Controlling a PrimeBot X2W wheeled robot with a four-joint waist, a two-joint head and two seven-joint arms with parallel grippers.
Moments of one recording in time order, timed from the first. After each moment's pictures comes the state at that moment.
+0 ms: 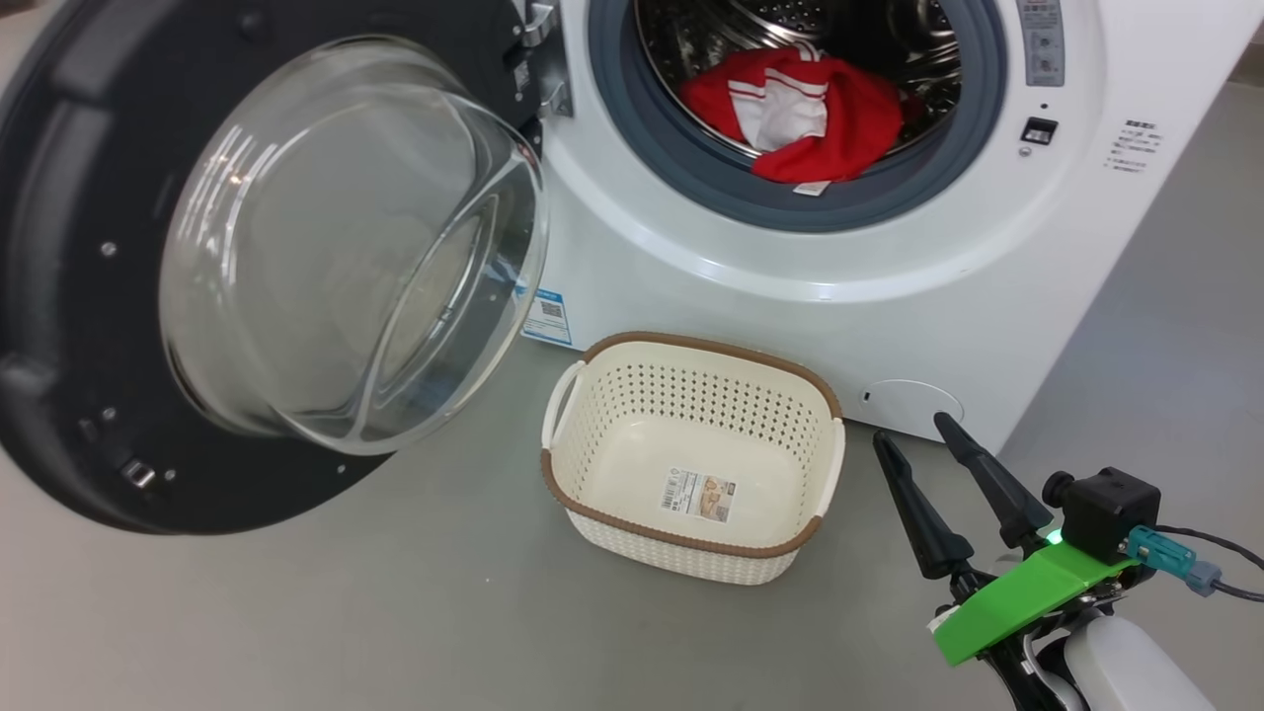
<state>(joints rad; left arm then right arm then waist) -0.68 0.39 0.40 0.44 -1.04 -0.01 0.36 -0.24 -0.27 0.29 0.28 0.53 0.13 -0.26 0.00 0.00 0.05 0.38</state>
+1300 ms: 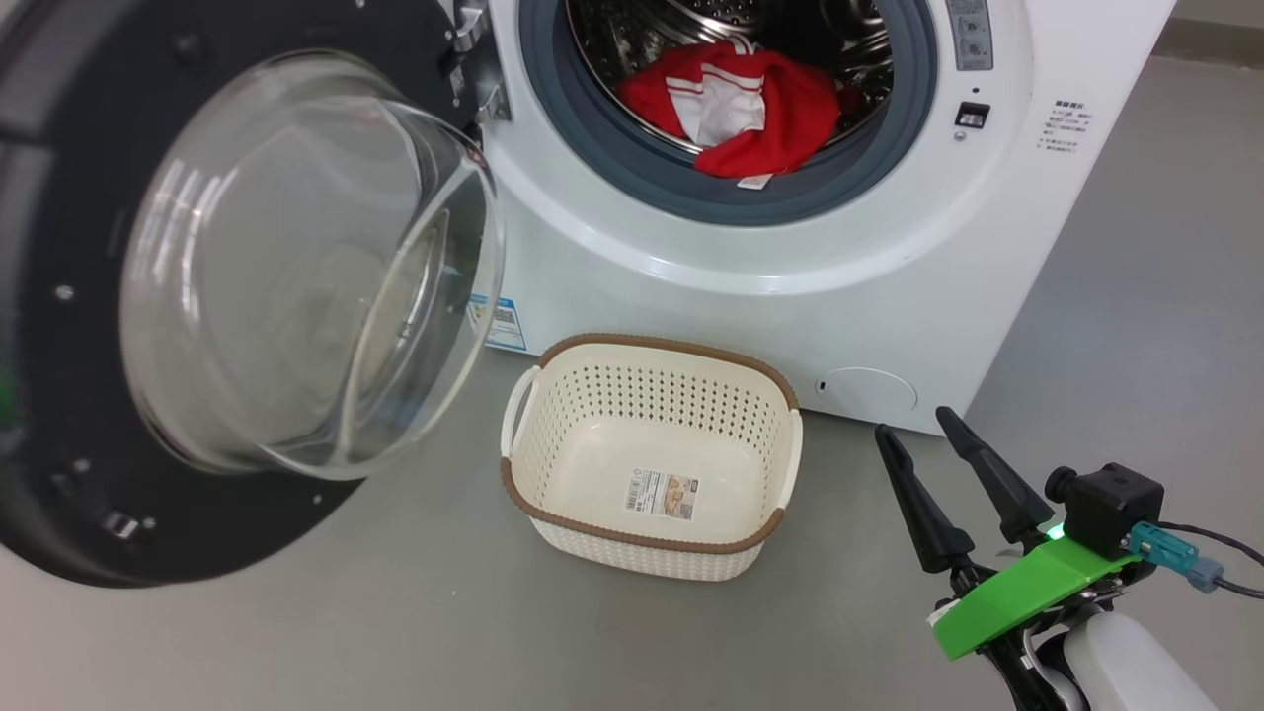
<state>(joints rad) -0.84 0.45 0.32 0.82 -1.13 0.03 0.79 -0.25 -0.26 0.28 0.28 0.53 0.13 -0.26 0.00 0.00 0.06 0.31</state>
